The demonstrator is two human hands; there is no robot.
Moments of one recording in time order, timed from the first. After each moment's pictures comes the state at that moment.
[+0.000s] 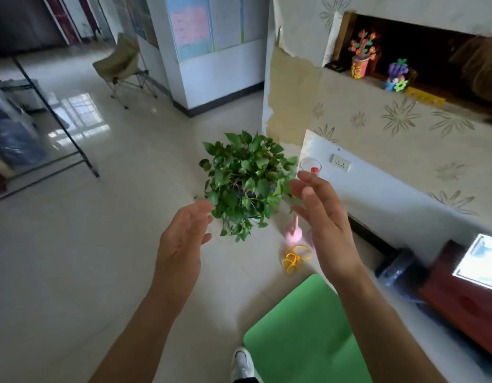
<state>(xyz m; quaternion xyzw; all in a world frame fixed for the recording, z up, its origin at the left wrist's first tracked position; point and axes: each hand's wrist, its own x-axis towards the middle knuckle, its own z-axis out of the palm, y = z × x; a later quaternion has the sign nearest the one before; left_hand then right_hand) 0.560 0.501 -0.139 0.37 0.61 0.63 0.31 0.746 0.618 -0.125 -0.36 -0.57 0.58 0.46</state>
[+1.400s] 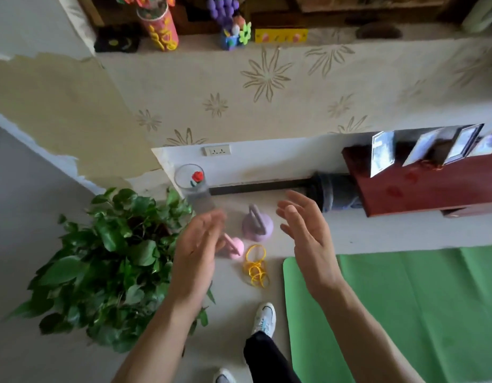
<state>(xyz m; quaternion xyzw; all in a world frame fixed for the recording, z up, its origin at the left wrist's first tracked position) 0.540 1.075 -0.247 0.52 0.46 0.33 0.64 0.697 1.001 -0.258 -0.65 -0.27 0.37 0.61</state>
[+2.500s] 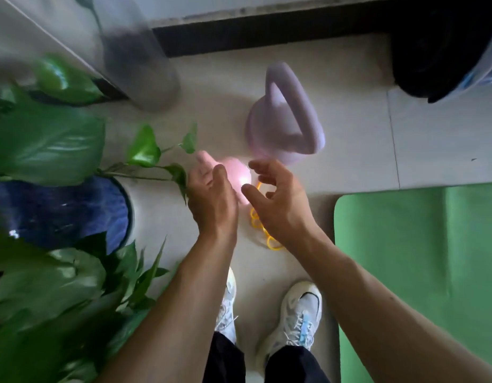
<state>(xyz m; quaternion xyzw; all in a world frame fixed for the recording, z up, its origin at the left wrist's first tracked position) 0.646 1.218 -0.898 0.35 0.75 0.20 0.52 0.722 1.154 -0.912 -0.79 -0.25 0.44 0.35</state>
